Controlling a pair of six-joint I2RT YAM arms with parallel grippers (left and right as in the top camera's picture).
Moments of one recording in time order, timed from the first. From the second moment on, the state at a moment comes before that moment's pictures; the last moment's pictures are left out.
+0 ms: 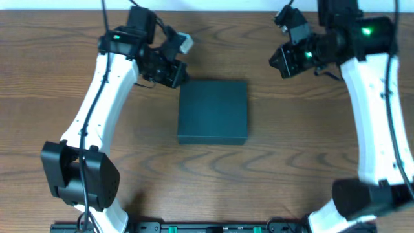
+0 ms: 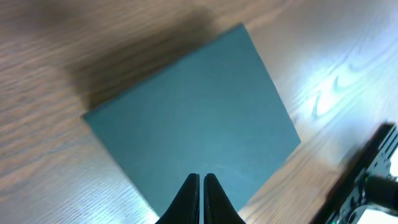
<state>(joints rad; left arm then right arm) -0.24 1.85 1.73 -1.13 0.56 0.22 0.16 1.75 2.05 -1.42 -0.40 -0.20</state>
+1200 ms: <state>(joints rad) -0.46 1.29 1.39 -1.25 0.47 0.06 0.45 0.81 0.99 -1.15 -0.30 0.09</state>
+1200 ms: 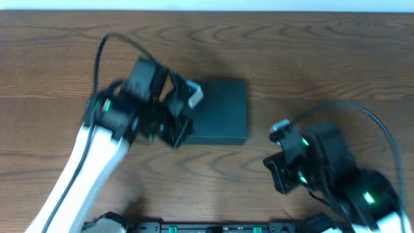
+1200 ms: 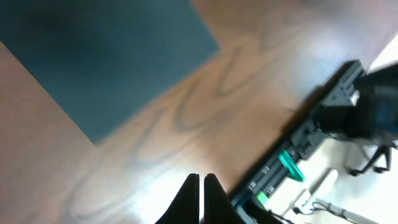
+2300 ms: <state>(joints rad) -0.58 0.91 1.13 -1.26 0.30 -0.28 0.45 0.67 0.99 -1.17 -0.16 0.05</state>
